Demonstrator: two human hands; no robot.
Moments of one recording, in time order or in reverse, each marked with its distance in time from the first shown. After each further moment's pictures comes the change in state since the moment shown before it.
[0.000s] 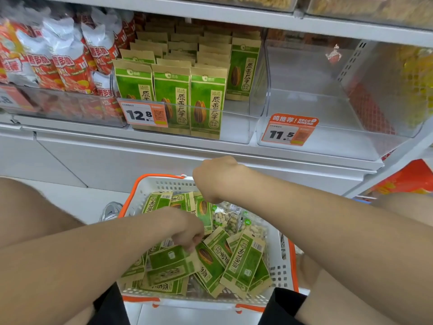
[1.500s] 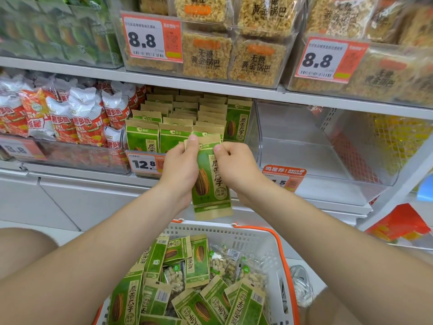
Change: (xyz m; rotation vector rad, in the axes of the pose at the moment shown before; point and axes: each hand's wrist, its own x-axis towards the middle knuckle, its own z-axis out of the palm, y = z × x) left_hand -0.125 0.008 -0.137 -1.851 1.422 0.266; right_hand 0.006 0.065 -0.041 1.433 0.813 0.271
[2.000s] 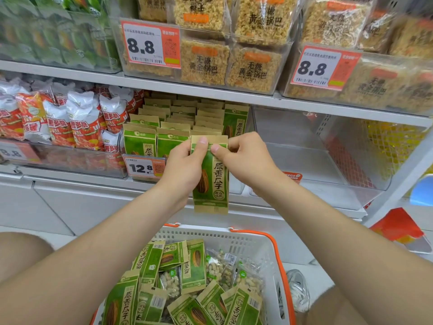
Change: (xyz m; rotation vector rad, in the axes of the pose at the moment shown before) left_hand 0.000 0.008 0.000 0.189 -0.164 0.165; right_hand 0.005 -0.014 -0.039 -0.173 -0.013 -0.149
